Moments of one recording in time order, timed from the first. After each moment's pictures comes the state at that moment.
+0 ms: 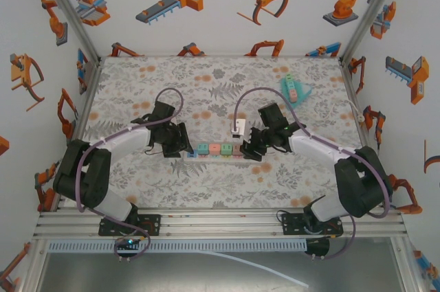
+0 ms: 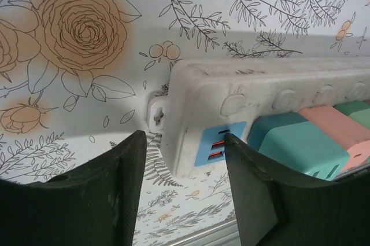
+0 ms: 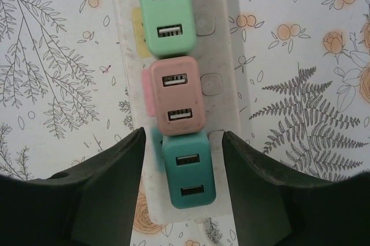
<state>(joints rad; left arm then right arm) -0.47 1.54 0.83 -0.43 0.20 -0.63 0.53 1.45 0.81 -0.34 -0.56 -0.77</state>
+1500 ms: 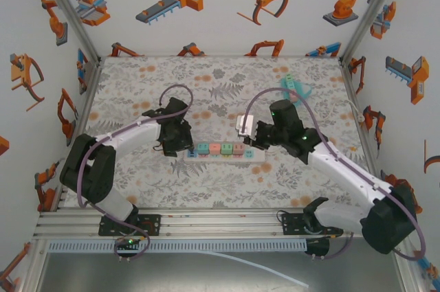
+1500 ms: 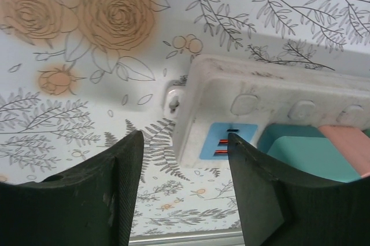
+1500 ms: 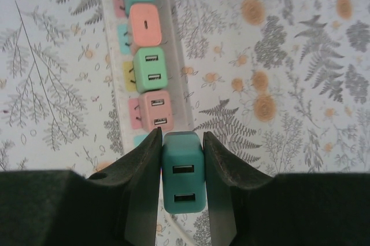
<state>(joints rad) -0.58 1.59 0.99 -0.65 -0.06 -0.72 0.59 1.12 0.82 -0.34 -0.49 -0.73</state>
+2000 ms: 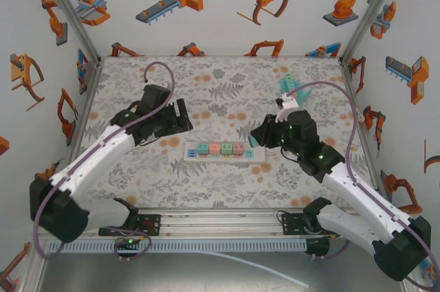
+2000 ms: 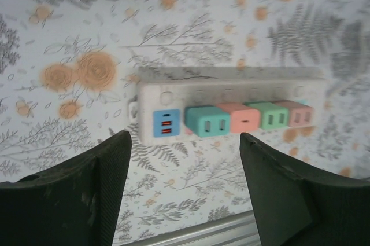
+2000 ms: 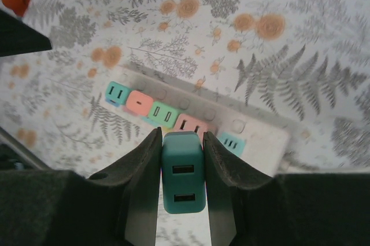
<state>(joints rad) -0.58 1.21 1.06 -0.61 -0.05 -0.59 0.59 0.87 0.69 -0.24 -0.08 0.50</state>
